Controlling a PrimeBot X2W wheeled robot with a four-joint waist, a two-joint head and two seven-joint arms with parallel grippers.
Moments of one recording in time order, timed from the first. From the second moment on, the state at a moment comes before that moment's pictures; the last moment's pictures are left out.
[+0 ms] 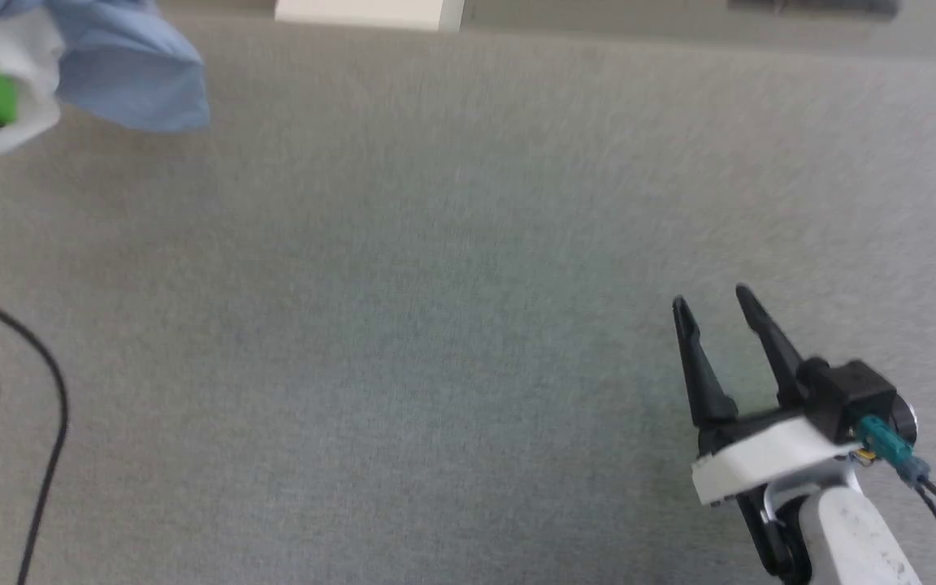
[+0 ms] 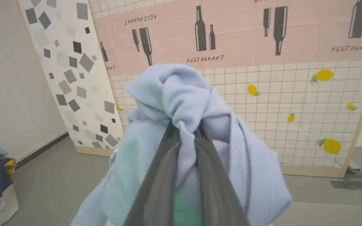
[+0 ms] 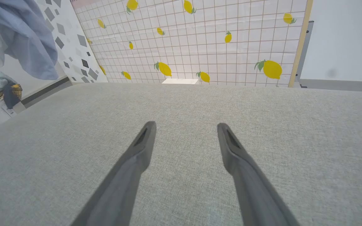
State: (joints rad) left arm -0.86 0.52 -0.08 0.32 -0.41 0.02 0.04; right arm -0.16 -0.05 0.10 0.17 0.14 0.13 -0.23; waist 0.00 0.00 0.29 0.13
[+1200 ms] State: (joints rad) left arm -0.47 0.17 -0.60 0.60 -0.58 -0.08 0.48; right arm -0.08 -0.05 0.09 0.11 0.17 0.13 -0.17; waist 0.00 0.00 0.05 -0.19
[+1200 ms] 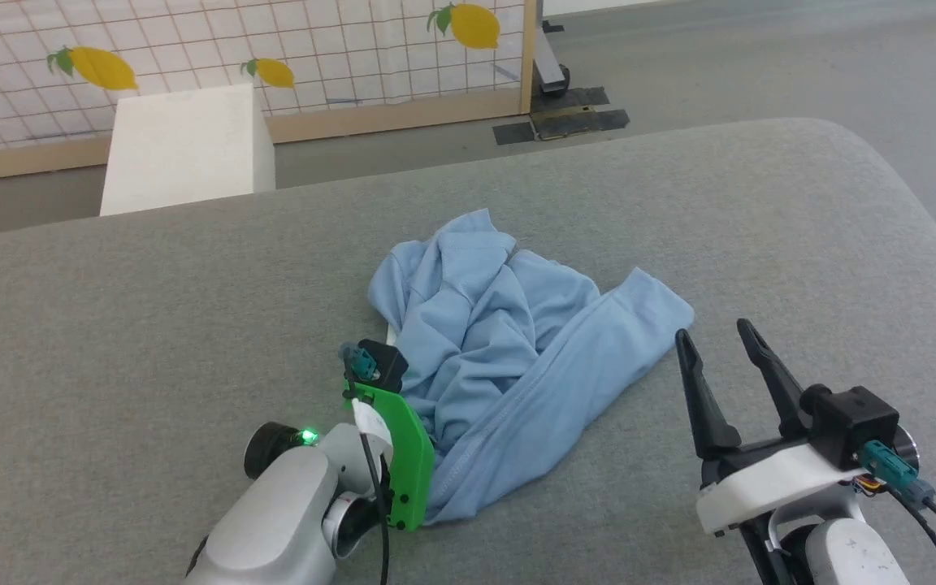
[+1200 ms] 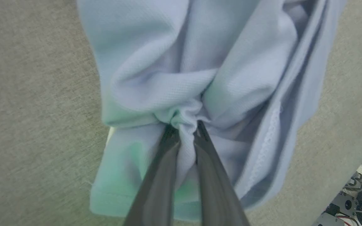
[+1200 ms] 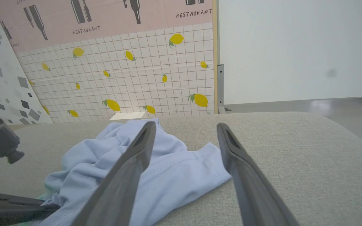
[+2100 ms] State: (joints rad) left arm -0.09 0.15 -0.13 0.00 -0.33 0.17 -0.26; right arm -0.06 -0.05 0.03 0.08 0.15 0.13 -0.05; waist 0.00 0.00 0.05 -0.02
